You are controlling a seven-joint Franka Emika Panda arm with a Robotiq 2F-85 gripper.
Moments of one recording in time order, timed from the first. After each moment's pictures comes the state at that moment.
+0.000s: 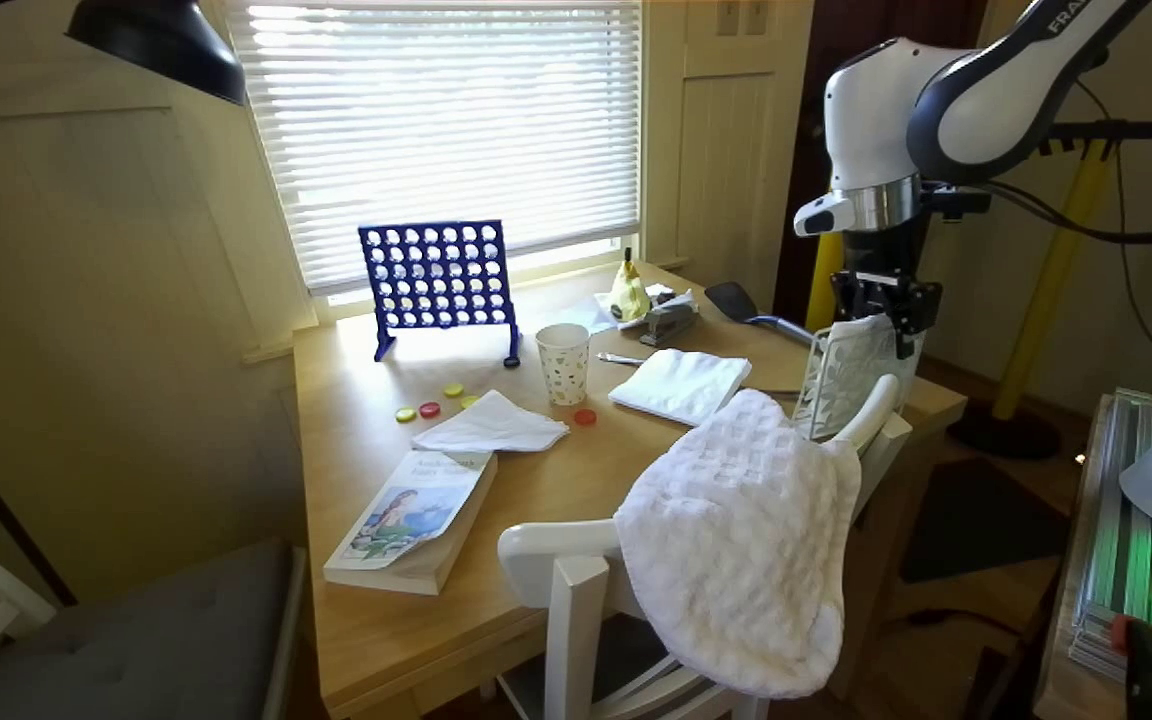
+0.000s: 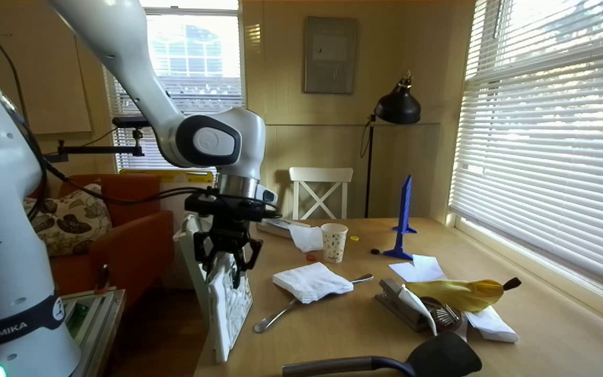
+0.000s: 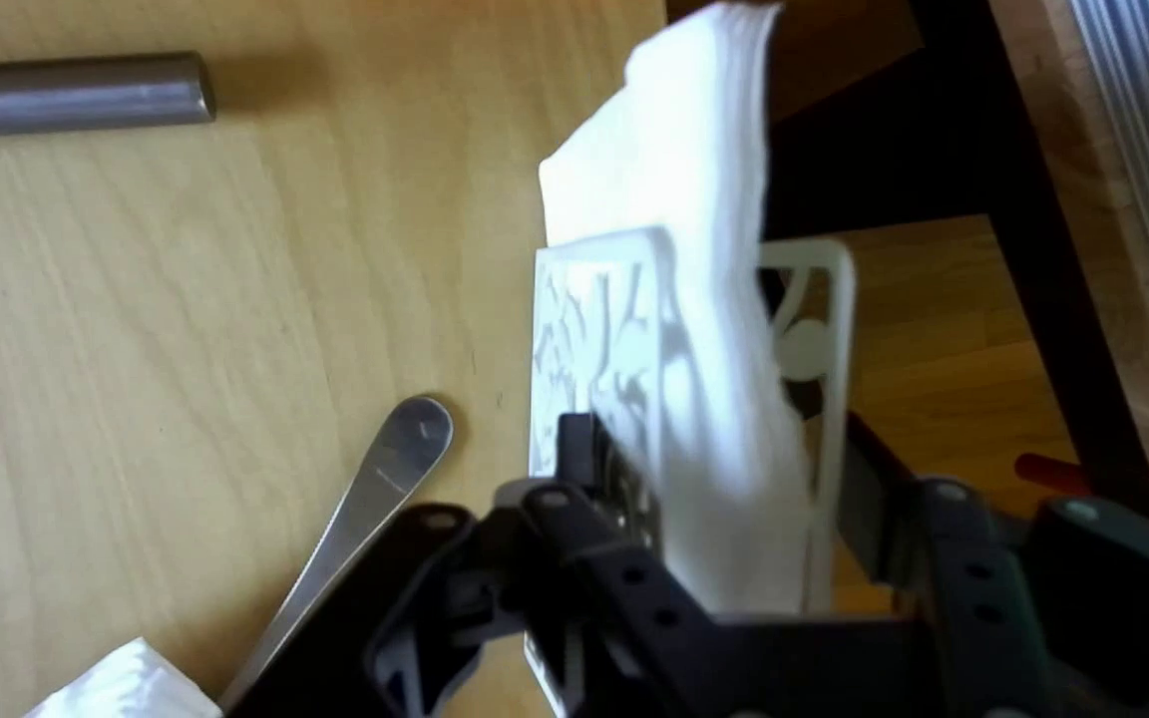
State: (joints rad) arm 0.12 -0.18 -0.03 -2.76 -0.20 2.35 -0.88
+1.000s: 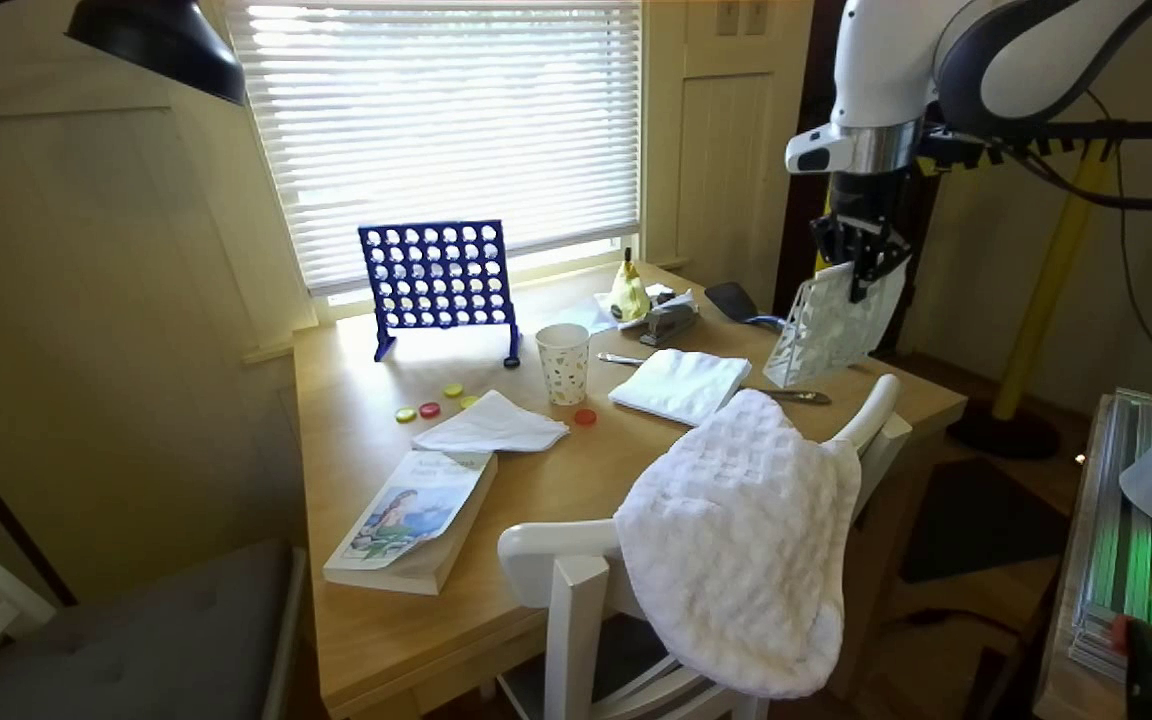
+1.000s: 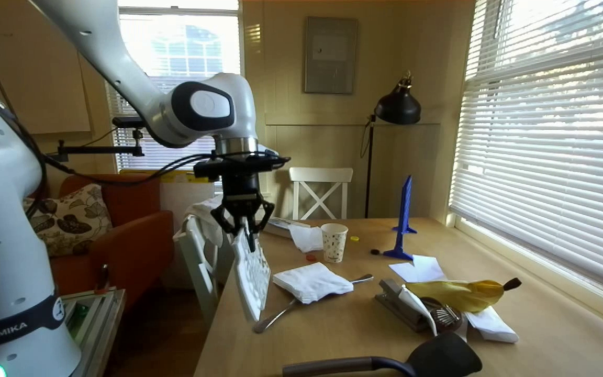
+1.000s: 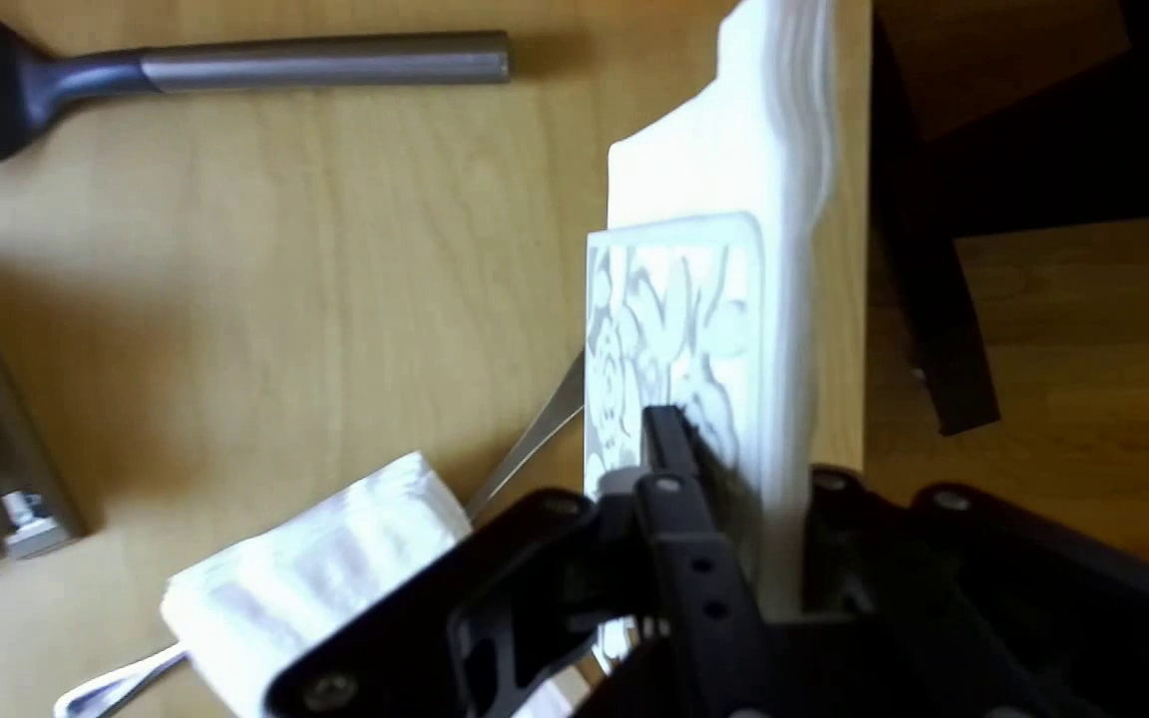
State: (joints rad) arm 0.11 -0.35 0.03 -2.74 -0.35 2.36 -0.81
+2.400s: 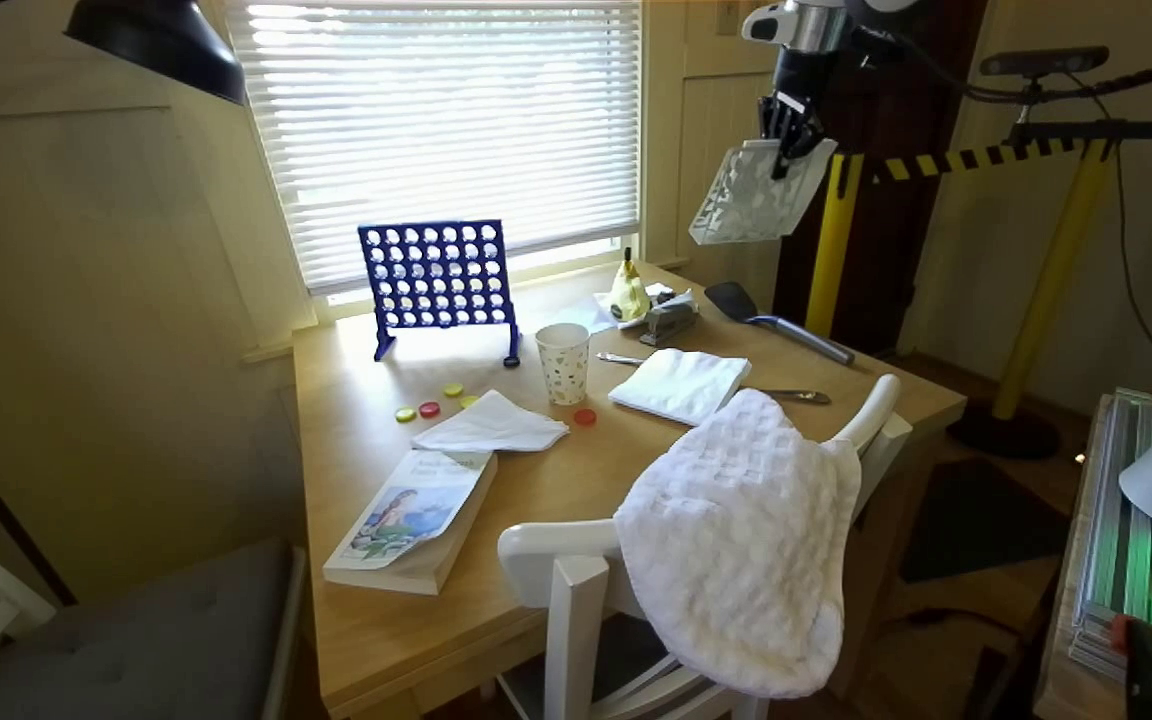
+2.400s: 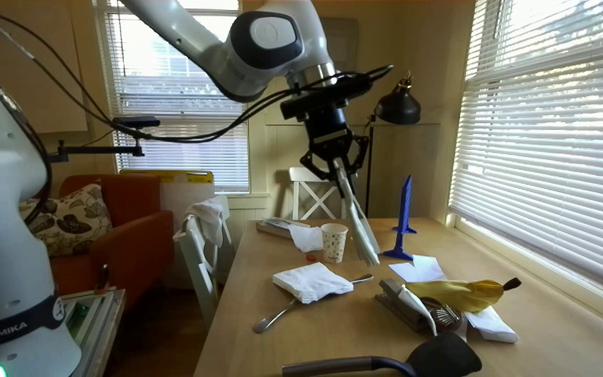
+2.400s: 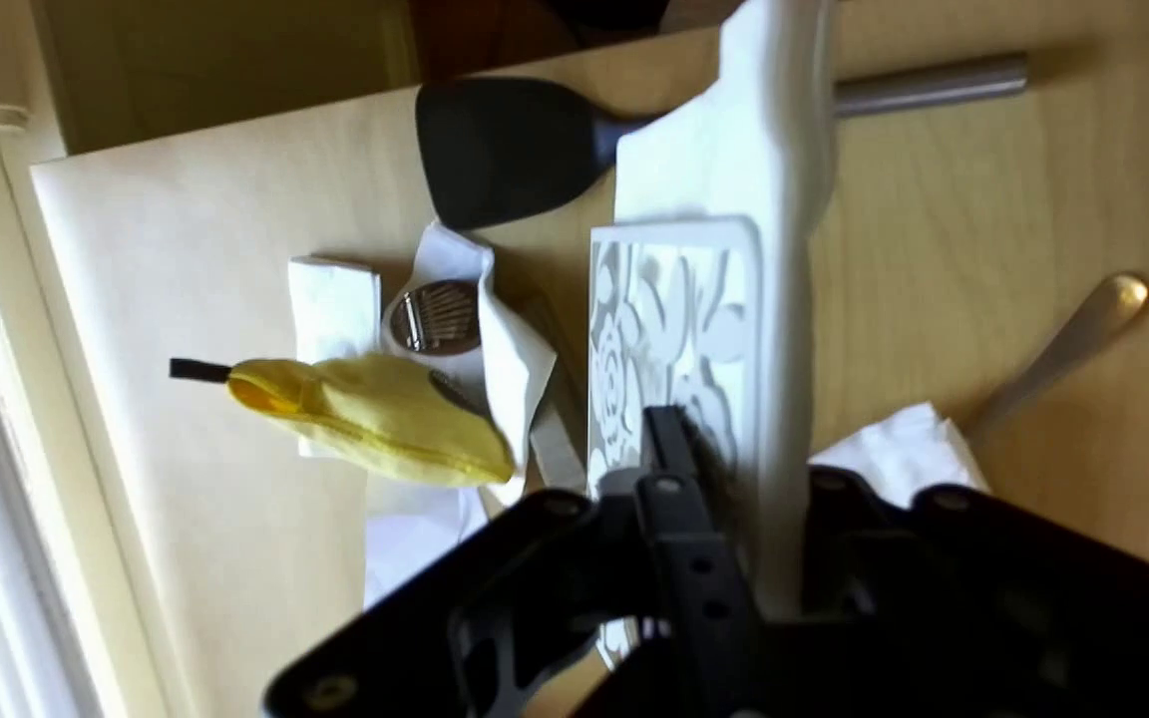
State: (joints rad) arm 0.00 -0.19 -0.11 -2.31 -0.32 2.41 -0.98
